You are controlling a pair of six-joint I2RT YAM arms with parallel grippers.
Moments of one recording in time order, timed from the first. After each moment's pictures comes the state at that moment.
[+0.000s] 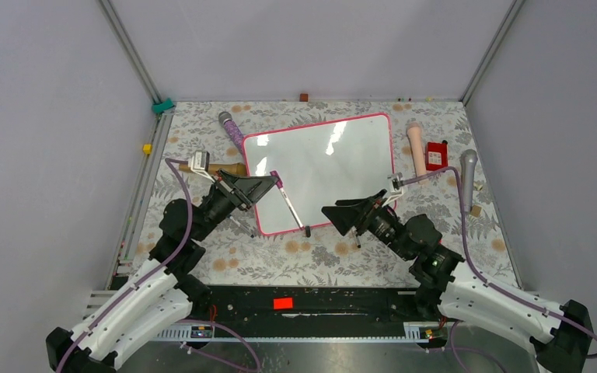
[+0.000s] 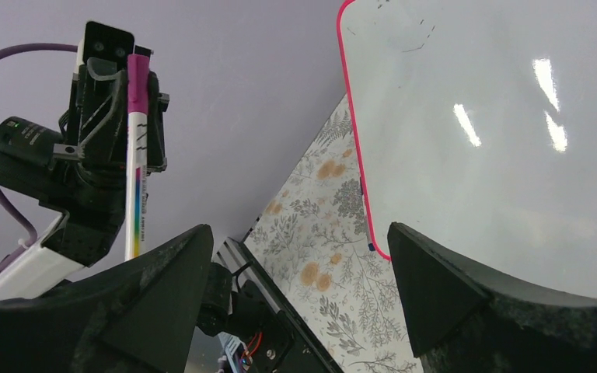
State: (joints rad) left arm -0.60 0.63 0.53 0.34 0.21 -1.22; right arm 0.92 0.64 0.39 0.34 0.10 0.77
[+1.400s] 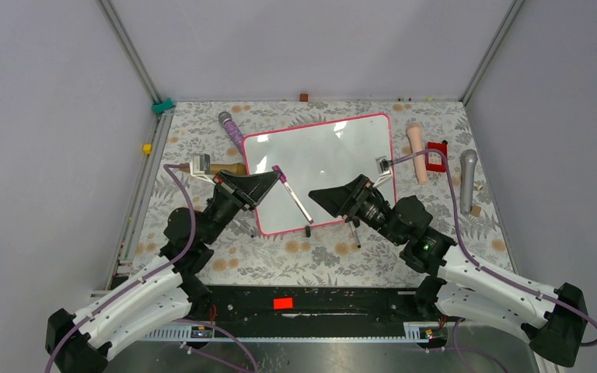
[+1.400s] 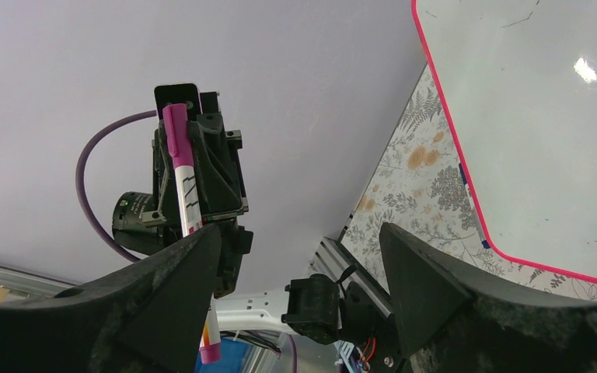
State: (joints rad) left arm -0.74 0.68 0.48 0.63 0.04 -1.23; right arm 0.92 0.83 0.59 0.34 0.04 1.07
